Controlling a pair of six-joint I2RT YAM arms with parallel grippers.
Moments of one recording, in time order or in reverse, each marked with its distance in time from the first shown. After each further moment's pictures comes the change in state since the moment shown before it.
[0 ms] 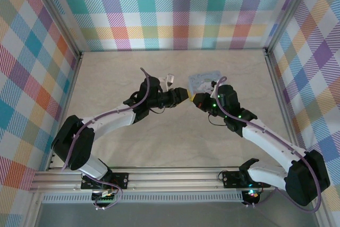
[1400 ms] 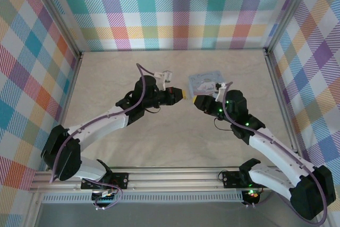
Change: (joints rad) left arm -0.015 -0.149 0.024 -0.157 -0.127 0.310; right arm -0.050 -0.162 -0.099 0.057 -0.104 -0.130
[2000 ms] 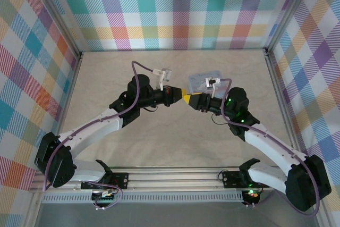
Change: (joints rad) left arm 0.000 -0.071 0.001 0.035 0.101 0.087; right arm -0.010 0.110 -0.005 0.410 -0.373 0.002
